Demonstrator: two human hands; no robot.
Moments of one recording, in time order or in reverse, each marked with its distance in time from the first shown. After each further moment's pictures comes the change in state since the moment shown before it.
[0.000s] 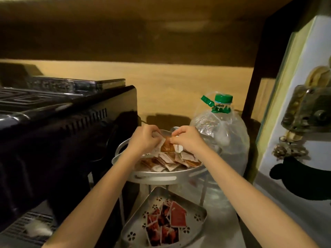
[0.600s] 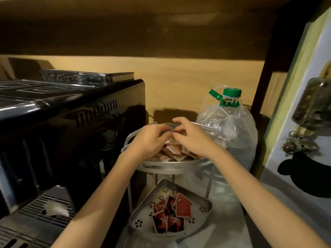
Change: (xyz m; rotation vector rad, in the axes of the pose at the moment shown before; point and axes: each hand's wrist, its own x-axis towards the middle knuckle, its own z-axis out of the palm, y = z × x) left_hand -0.039 0.005 -0.015 -0.041 -0.077 0.167; right_hand -0.043 -0.022 -0.006 -0.258 -0.207 -0.273
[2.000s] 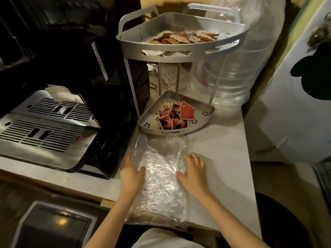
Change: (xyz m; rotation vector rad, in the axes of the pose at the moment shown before) left_hand -0.299 -0.085 0.158 -0.212 -0.041 -0.894; right_hand -0.267 0.096 0.239 -0.069 -0.092 0.532
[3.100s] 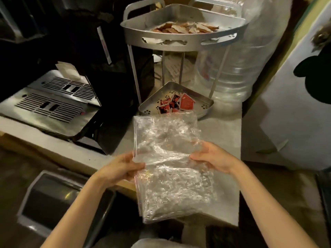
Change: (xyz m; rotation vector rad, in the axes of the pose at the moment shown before) left_hand -0.047 0.012 -0.054 -0.519 -0.767 -0.109; right_hand 0.013 0.040 -0.109 0.765 -0.751 0.064
